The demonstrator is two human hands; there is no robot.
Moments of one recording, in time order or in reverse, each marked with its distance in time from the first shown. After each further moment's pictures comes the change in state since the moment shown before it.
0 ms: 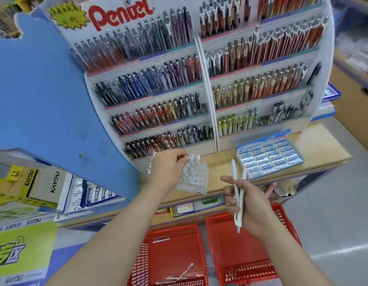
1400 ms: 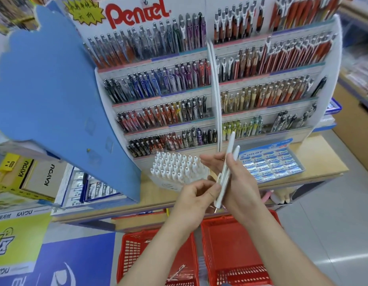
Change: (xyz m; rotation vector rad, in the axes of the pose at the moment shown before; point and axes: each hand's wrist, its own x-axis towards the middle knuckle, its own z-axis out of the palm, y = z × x) left_hand -0.079 0.037 0.014 -0.854 -0.288 -0.243; right_hand -0.016 -0.019 0.074 -0.140 -0.197 -0.354
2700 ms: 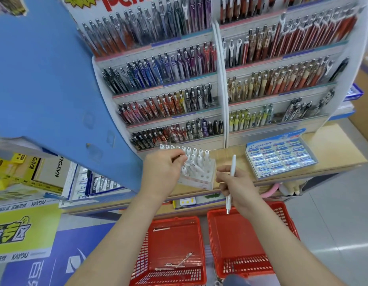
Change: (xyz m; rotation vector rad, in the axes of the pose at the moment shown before) left_hand 0.038 0.020 -0.066 0.751 0.403 0.348; right_hand 0.036 0.050 -0.050 -0.385 0.227 0.240
